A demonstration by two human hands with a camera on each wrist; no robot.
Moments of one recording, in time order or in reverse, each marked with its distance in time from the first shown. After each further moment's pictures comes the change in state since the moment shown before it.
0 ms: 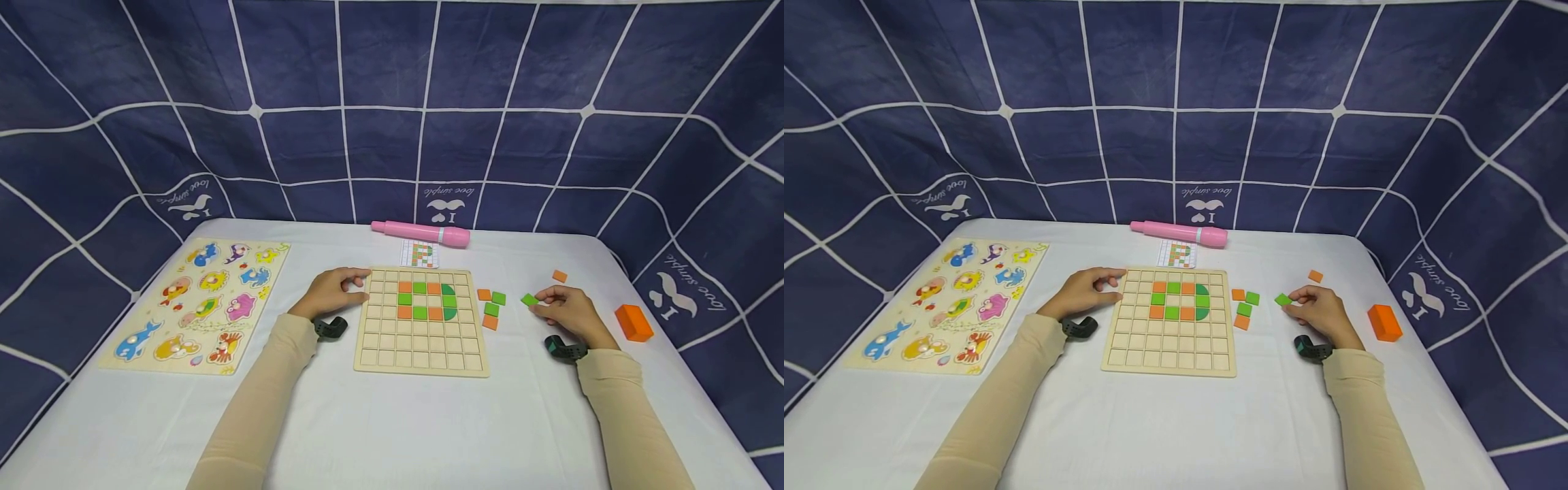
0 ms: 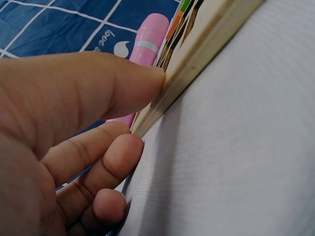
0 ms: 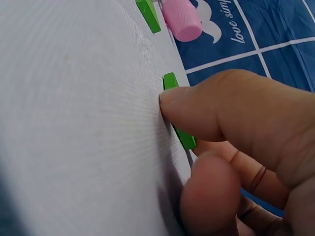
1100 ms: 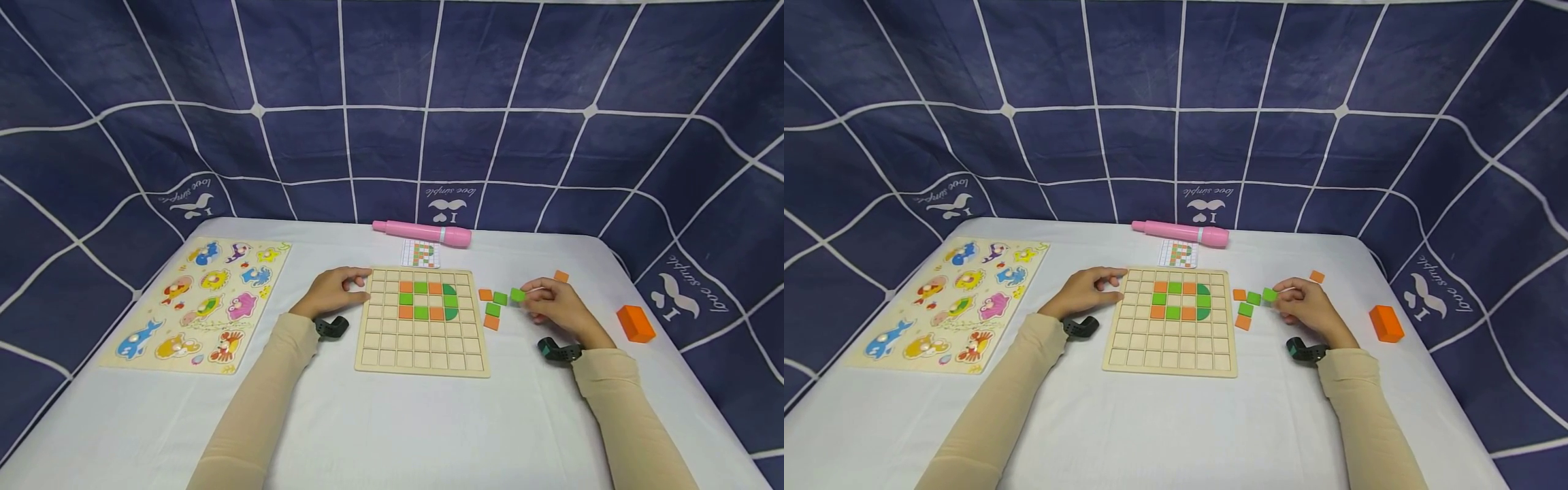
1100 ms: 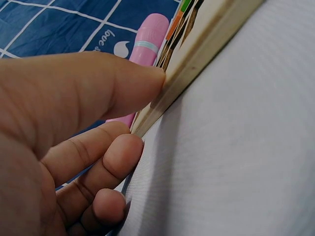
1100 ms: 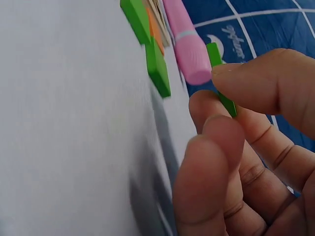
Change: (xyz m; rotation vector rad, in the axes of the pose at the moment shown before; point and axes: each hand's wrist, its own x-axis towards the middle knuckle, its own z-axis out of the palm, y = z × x) left_hand -0.001 0.000 0.000 -0.003 -0.002 0.004; right_hand 0.002 -0.025 0.006 0.158 -0.160 -0.095
